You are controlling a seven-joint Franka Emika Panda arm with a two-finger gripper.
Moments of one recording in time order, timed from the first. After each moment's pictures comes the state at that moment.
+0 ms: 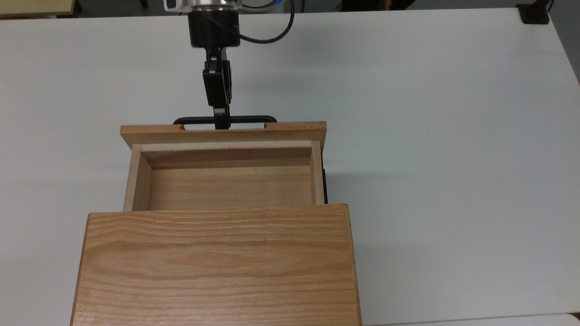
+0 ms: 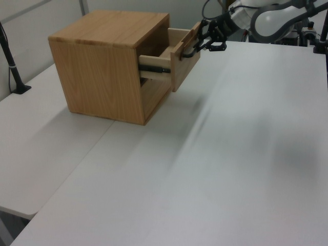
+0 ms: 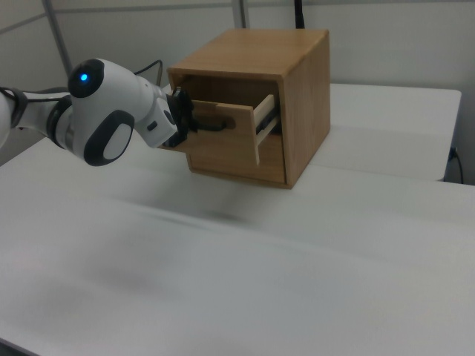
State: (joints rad) arm 0.05 0.02 -0.01 -2.12 0.29 3.02 1.27
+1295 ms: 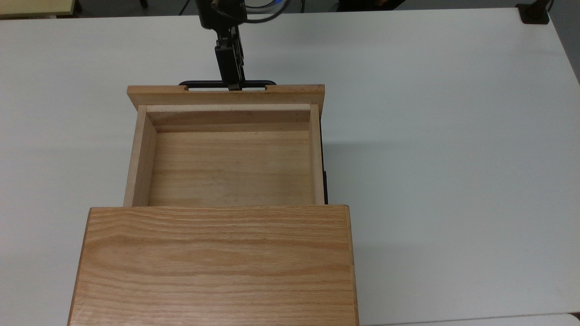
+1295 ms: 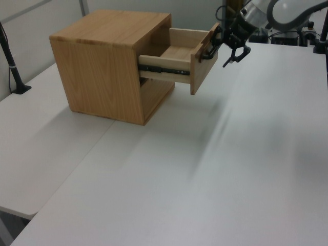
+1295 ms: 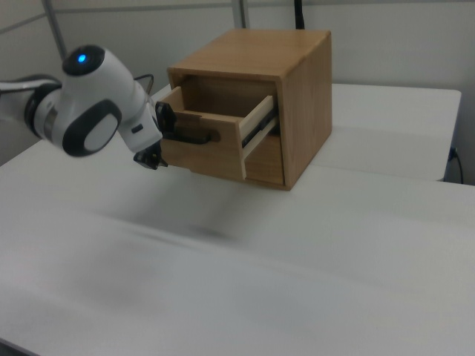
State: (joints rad) arm 0.04 -0.12 -0.03 -2.17 0.29 2.62 1.28
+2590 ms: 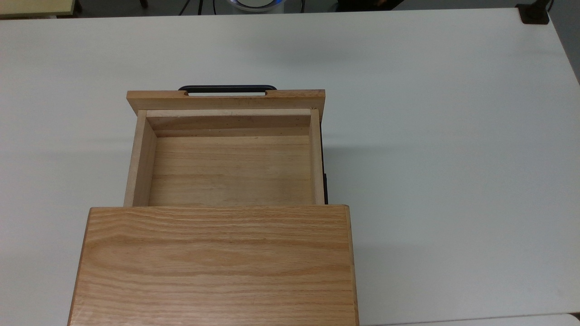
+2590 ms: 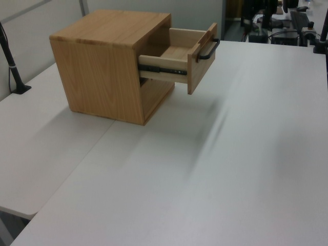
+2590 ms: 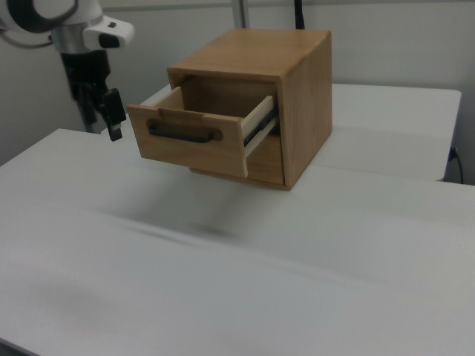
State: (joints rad) arm 0.09 -0.15 -0.03 -1.68 0.07 1.54 0.32
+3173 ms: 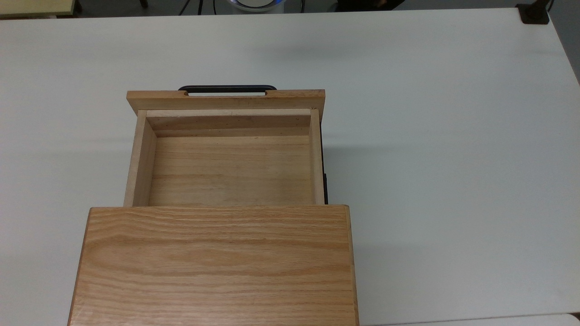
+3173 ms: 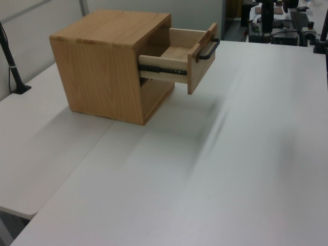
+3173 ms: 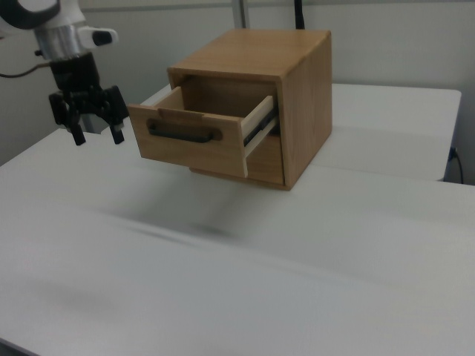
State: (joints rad) arm 0.16 -0.11 -0.01 -1.67 -0.13 1.44 -0.03
